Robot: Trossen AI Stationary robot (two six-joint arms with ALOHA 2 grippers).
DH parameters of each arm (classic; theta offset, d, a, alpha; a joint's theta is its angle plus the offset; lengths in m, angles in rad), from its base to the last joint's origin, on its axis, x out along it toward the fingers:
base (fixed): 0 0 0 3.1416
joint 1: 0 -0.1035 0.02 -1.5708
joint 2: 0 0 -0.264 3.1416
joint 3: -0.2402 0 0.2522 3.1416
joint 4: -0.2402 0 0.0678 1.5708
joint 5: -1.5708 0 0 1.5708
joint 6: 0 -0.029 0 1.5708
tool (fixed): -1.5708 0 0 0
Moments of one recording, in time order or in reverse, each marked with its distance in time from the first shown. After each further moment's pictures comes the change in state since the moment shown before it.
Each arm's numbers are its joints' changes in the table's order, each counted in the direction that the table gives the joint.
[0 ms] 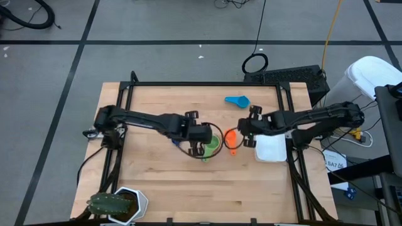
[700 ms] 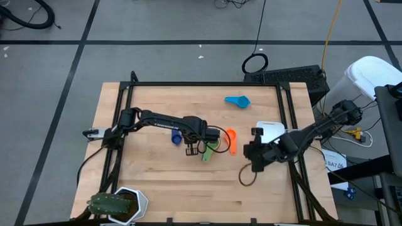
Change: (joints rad) left arm -0.106 -0.285 -0.004 -0.245 0.139 0.056; right arm -0.386 0.001 0.002 -0.007 0.030 -0.213
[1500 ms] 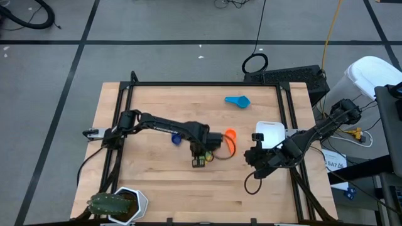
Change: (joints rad) left arm 0.036 0.000 0.000 0.223 0.338 -0.030; right arm -0.094 0.000 0.000 0.048 0.001 -0.051
